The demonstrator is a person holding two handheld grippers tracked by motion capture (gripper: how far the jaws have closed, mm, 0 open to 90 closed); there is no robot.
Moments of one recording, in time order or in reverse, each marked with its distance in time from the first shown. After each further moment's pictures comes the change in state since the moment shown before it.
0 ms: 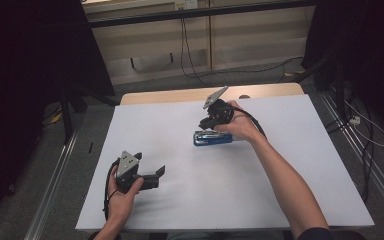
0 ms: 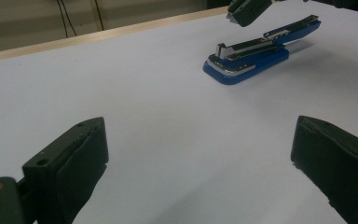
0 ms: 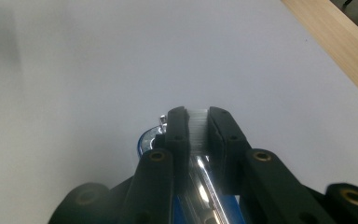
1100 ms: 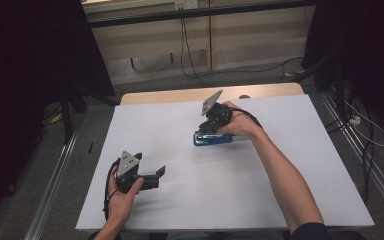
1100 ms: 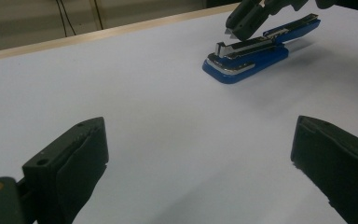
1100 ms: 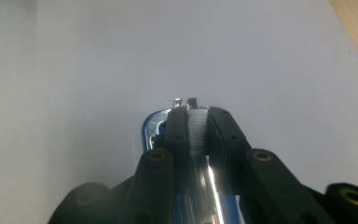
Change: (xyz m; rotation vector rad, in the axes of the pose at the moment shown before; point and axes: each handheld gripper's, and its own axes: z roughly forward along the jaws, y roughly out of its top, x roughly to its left) left arm 0.000 0.000 0.000 0.002 -0.004 0.003; right arm -0.005 -0.003 0.014 0.054 0.096 -0.191
